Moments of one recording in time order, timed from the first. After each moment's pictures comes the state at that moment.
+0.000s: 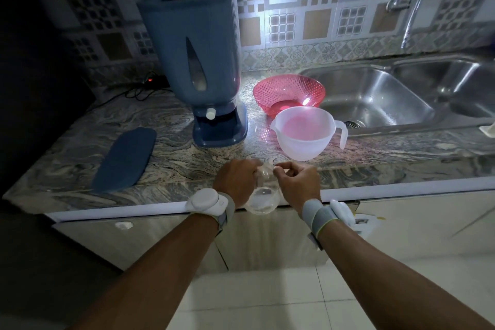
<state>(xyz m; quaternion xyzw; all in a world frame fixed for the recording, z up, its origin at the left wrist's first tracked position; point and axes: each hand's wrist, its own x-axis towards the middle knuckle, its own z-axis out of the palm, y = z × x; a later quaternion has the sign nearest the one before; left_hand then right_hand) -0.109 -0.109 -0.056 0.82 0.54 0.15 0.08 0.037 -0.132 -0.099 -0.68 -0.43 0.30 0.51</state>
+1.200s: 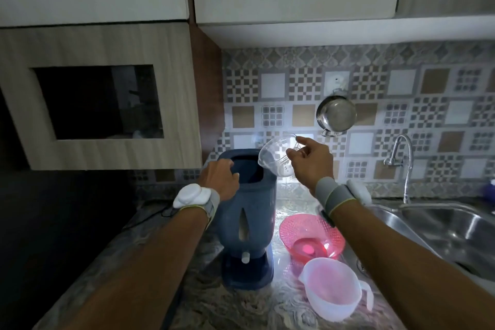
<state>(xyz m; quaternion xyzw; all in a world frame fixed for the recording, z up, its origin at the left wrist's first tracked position) -0.204 0.018 0.259 0.73 0.61 0.30 0.03 0.008 -0.015 0.282 -0.56 -0.53 0.16 0.62</state>
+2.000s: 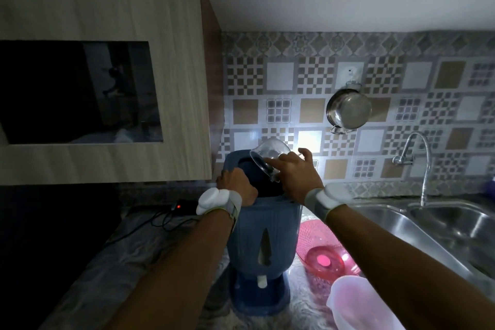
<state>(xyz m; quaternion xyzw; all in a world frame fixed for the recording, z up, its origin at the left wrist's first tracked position) -0.207 0.124 0.237 0.73 0.64 0.22 0.13 -0.040 0.104 0.239 -0.57 -0.76 -0.23 0.18</state>
